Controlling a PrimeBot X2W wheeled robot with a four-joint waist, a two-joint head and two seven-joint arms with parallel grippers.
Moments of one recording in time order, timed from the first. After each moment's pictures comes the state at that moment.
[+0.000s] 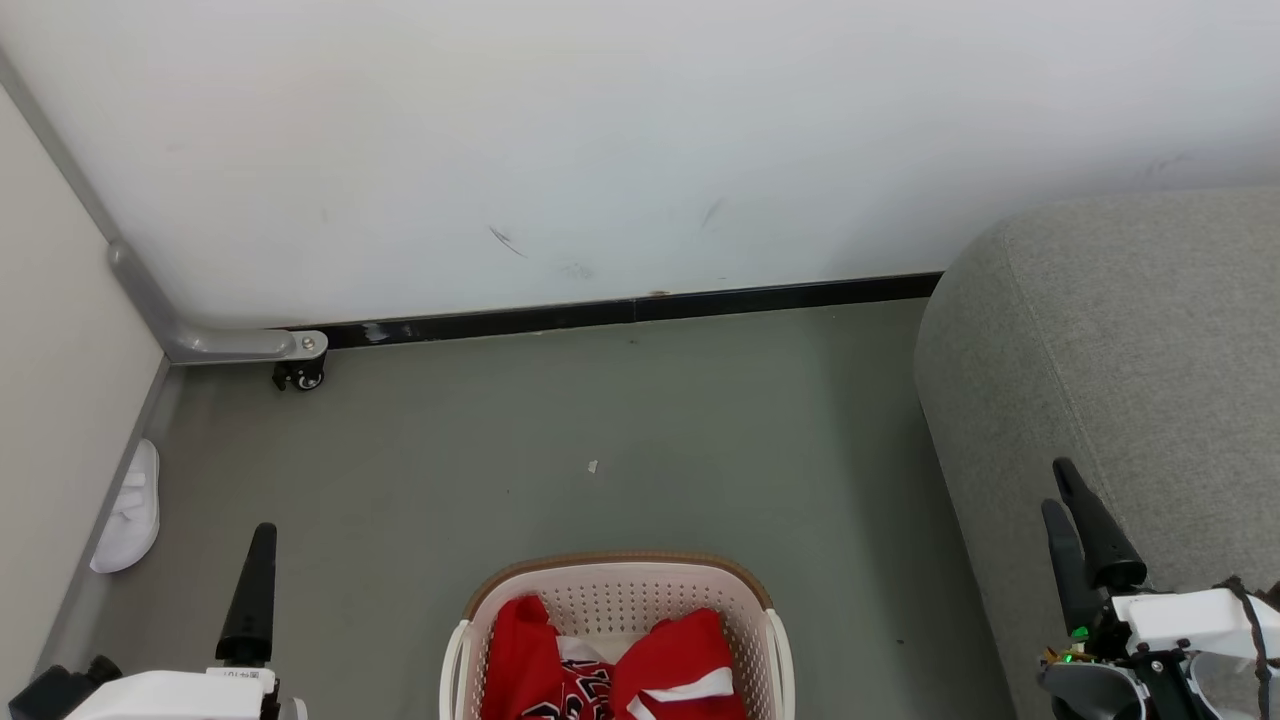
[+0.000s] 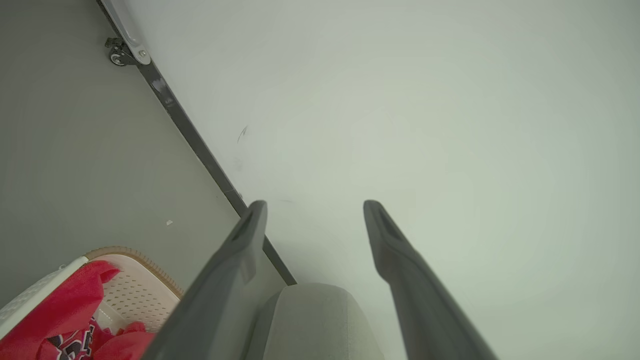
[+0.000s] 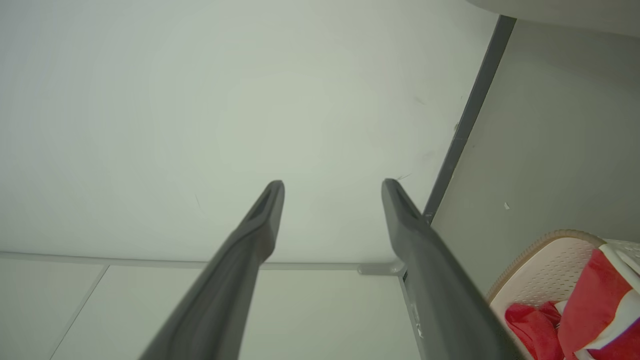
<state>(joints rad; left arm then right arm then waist) -0.03 0.05 0.04 0.22 -1.45 -0.12 0.00 -0.04 -0.07 -0.04 0.20 1.50 0.13 -0.02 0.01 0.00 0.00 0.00</state>
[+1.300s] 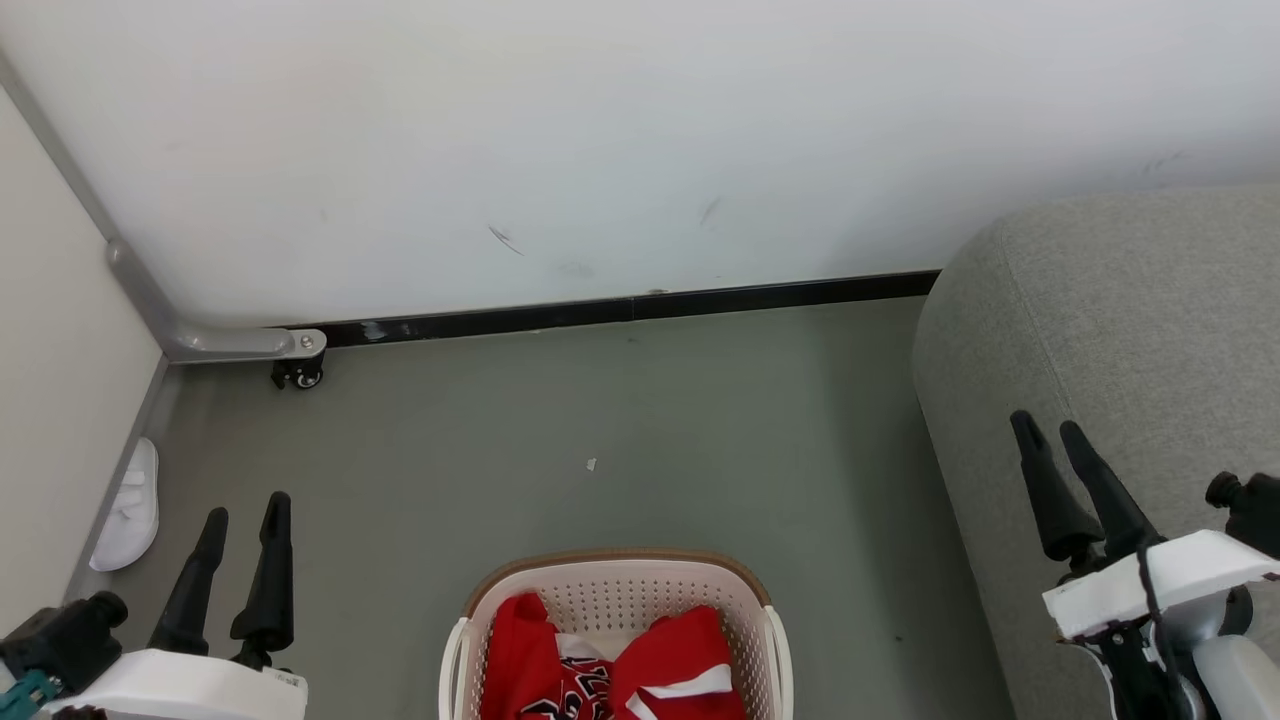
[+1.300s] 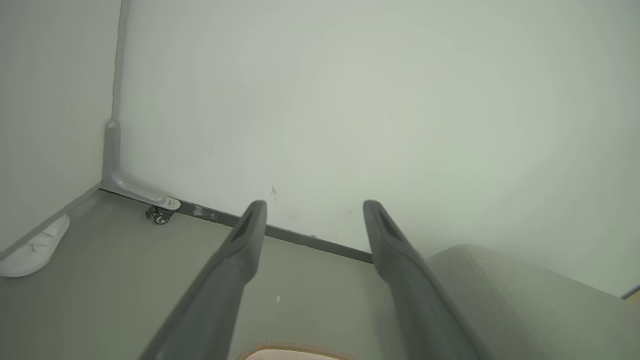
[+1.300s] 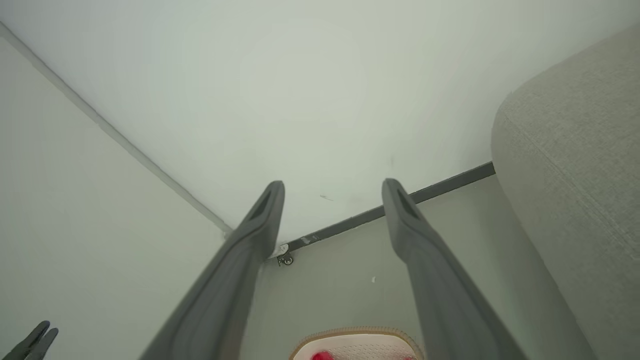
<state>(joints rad) -0.04 0.16 -0.02 0.14 -0.76 -0.11 -0.16 -0.11 -0.19 0.09 0.13 0.76 0.13 -0.16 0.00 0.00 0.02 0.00</state>
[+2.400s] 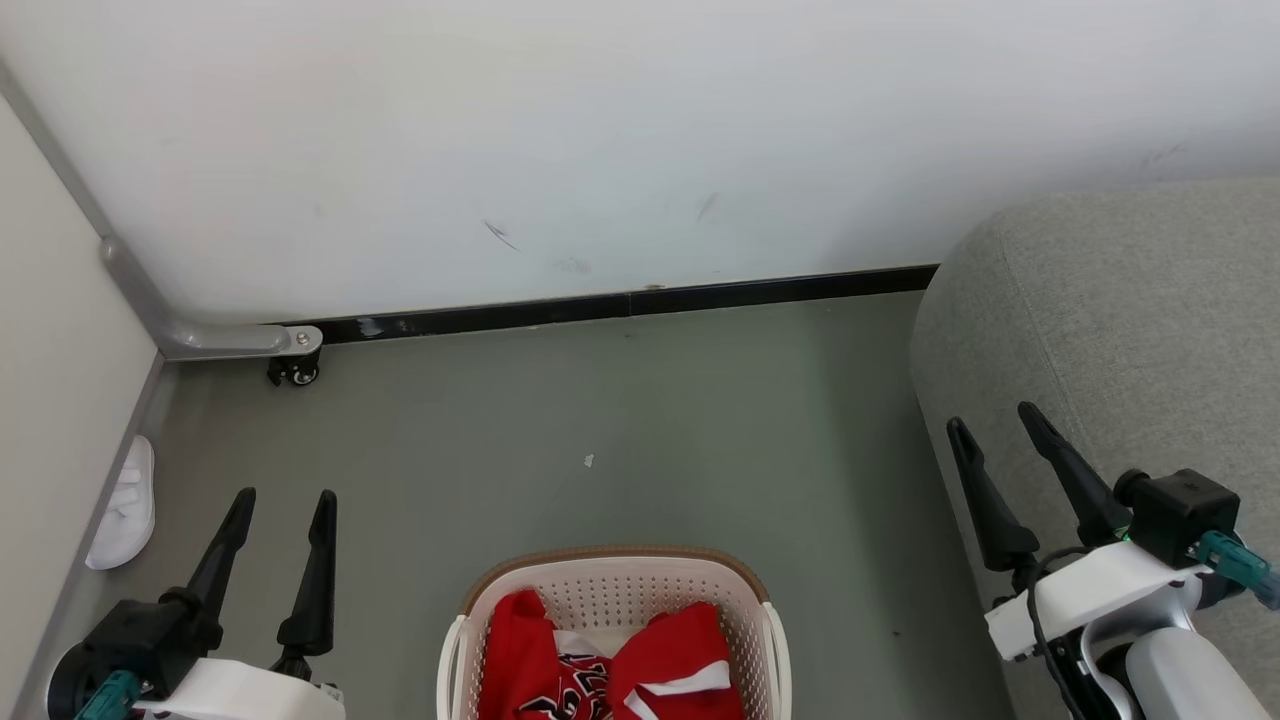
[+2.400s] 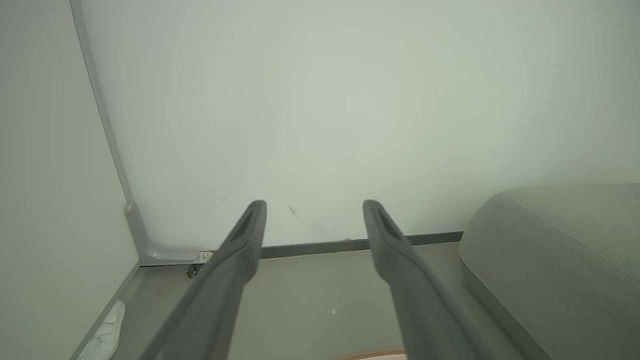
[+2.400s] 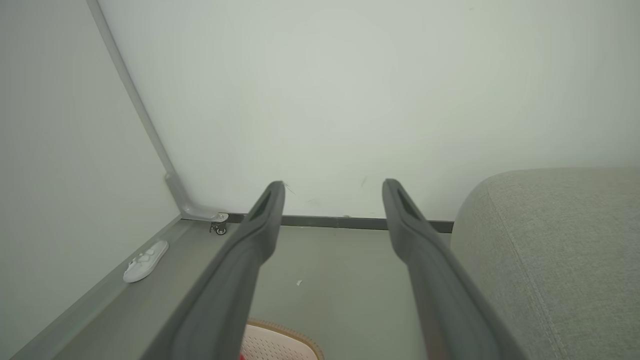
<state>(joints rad) -0.04 0.13 -0.03 0.12 -0.34 -0.09 -0.25 -0.13 -0.15 0.12 0.14 0.24 0.13 -0.25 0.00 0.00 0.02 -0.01</state>
